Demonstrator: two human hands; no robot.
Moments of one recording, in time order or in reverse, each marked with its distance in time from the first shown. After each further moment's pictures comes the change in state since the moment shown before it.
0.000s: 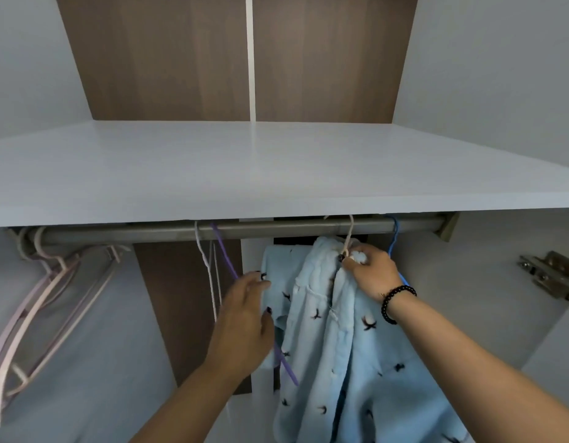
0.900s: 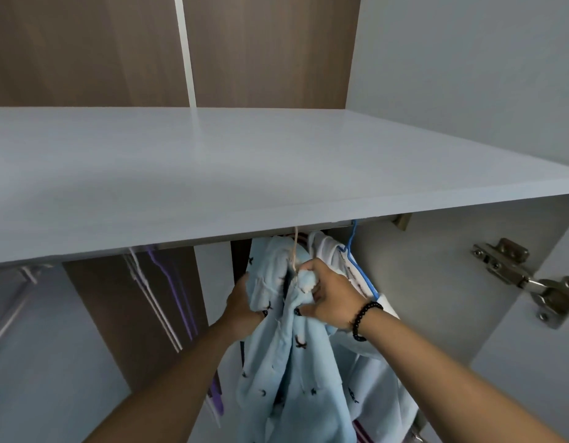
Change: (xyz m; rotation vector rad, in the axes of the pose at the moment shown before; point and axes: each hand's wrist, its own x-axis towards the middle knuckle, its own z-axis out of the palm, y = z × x) left_hand 0.084 -0.040 0.127 -0.495 -0.442 -0.418; right_hand -0.010 0.032 0.000 -0.180 -0.386 -0.120
